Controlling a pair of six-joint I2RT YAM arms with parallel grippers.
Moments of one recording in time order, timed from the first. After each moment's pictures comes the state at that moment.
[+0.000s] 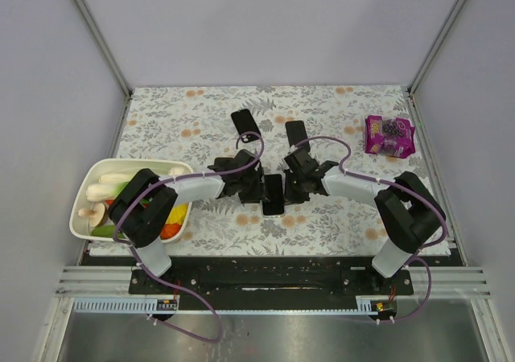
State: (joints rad) left arm -0.72 1.71 0.93 -0.20 0.12 -0.80; right arm 0.68 1.67 0.96 -0.36 -0.09 0.71
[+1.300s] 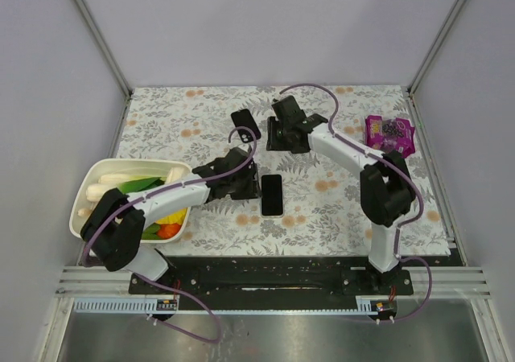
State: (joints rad) left arm -0.73 1.52 0.93 -0.35 -0.01 -0.73; right arm 0.61 1.88 1.54 -0.50 0.01 0.53
